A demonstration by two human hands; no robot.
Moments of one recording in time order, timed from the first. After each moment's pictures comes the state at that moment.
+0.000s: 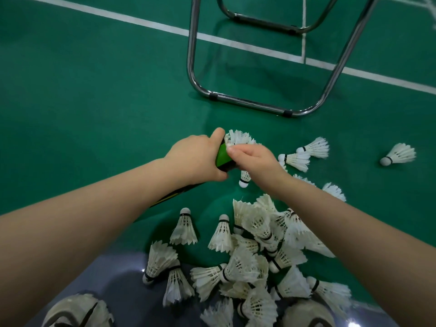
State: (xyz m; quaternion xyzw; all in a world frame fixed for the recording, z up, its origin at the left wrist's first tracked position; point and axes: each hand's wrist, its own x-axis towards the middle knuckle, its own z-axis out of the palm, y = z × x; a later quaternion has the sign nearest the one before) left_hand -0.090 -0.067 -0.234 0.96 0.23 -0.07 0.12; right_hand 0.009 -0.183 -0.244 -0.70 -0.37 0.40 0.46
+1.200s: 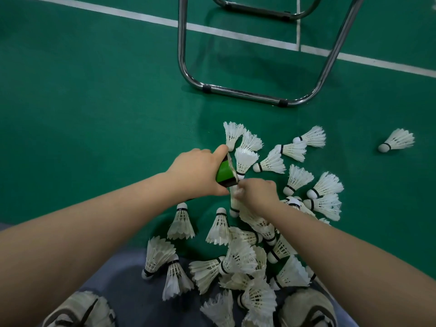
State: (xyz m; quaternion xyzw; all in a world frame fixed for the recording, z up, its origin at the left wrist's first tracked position) left_hand -0.098 -0.095 -0.259 0.97 0.18 -0.12 0.11; right_hand 0.007 -0.220 -0.337 -0.88 -0.38 0.27 -0.02
